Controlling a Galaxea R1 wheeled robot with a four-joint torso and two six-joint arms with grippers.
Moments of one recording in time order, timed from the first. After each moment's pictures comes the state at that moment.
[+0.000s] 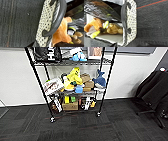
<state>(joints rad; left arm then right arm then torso) 0.93 2.62 -2.42 -0.40 0.30 -0.02 -0.91 2.94 -2.32 0.04 -0.33 0.14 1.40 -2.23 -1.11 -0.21</state>
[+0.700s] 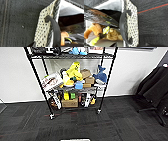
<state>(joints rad) 0.80 2.60 -2.42 -0.41 0.37 -0.02 -0.83 2.95 -2.32 0.11 -0.34 0.14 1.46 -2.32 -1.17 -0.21</state>
